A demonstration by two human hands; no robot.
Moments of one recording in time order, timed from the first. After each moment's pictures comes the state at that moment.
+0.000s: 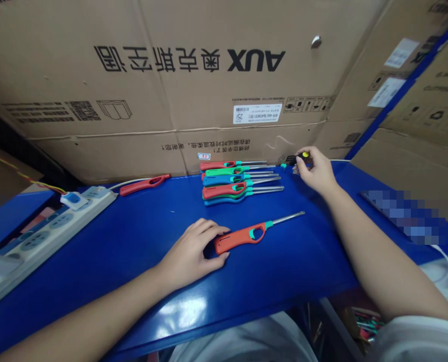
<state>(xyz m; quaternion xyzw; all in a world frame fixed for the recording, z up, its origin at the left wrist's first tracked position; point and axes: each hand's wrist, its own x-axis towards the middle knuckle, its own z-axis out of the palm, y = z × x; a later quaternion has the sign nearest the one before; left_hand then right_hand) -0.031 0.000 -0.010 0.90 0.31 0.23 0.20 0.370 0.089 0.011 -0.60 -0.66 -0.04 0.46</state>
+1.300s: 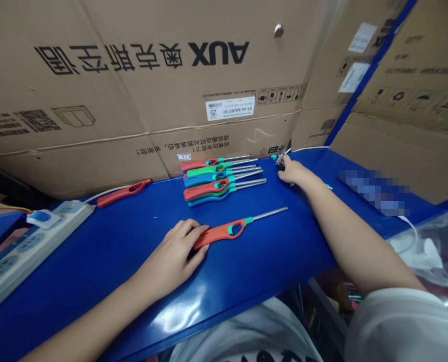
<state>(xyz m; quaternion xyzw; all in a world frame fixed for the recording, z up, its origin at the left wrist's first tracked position) -0.035 -0.001 -0.001 0.92 0.33 0.14 0.13 0.378 0.093 0.003 -0.83 -0.53 0.09 0.14</state>
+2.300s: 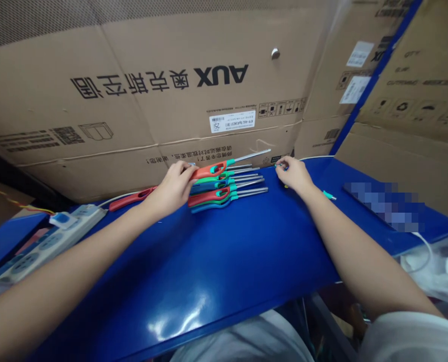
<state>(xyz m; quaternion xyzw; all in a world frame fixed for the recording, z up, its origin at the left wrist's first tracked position) -0.010 0.119 0.060 0.91 0.31 0.26 -0.05 0.357 0.084 0.021 -0.76 -0.57 -0.01 0.31</state>
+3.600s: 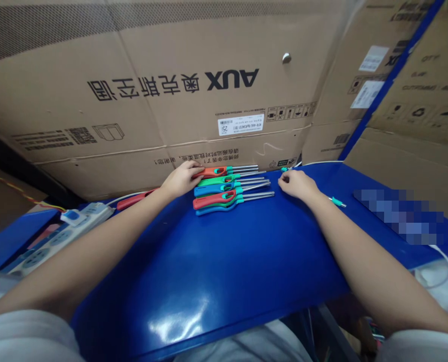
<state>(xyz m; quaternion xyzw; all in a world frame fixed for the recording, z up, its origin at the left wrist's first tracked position) -0.020 0.218 0.023 0.92 0.29 0.25 -0.09 0.350 0.082 0.020 -0.80 -0.59 0.02 0.14</state>
